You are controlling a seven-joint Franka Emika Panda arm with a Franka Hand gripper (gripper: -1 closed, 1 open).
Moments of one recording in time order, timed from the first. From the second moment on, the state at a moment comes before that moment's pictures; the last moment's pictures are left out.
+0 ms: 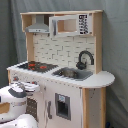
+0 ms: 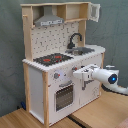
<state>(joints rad) -0.73 -1.47 1.54 -2.64 0.01 3.32 -0.98</state>
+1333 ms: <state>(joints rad) -0.82 -1.47 1.57 -2.56 0.02 3.36 -0.82</state>
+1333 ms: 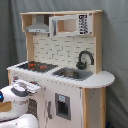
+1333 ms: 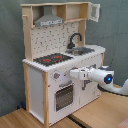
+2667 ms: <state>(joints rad) -0.82 -1.44 1.57 -2.56 0.02 3.35 -0.40</state>
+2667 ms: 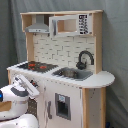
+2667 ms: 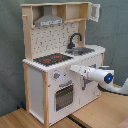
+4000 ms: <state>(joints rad) -0.81 -1.41 1.57 -2.56 0.02 3.35 0.04</state>
